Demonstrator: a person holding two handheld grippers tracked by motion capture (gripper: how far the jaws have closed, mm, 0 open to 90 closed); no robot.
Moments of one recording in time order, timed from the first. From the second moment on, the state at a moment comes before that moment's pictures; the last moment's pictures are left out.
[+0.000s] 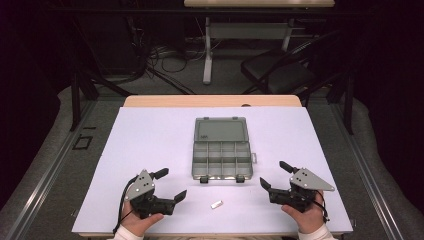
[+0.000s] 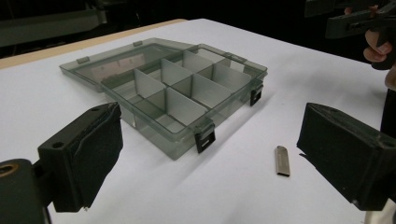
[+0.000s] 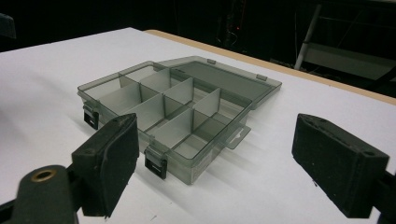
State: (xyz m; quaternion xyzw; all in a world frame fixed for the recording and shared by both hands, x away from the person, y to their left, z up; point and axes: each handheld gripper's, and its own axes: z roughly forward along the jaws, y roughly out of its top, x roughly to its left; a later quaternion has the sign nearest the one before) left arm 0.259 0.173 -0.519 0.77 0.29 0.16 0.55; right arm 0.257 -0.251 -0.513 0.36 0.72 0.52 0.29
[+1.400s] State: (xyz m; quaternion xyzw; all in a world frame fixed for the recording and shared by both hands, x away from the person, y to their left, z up) left arm 0.281 0.104 -0.505 0.79 0.30 0.10 0.52; right arm 0.255 -0.246 -0.514 0.36 0.72 0.52 0.29
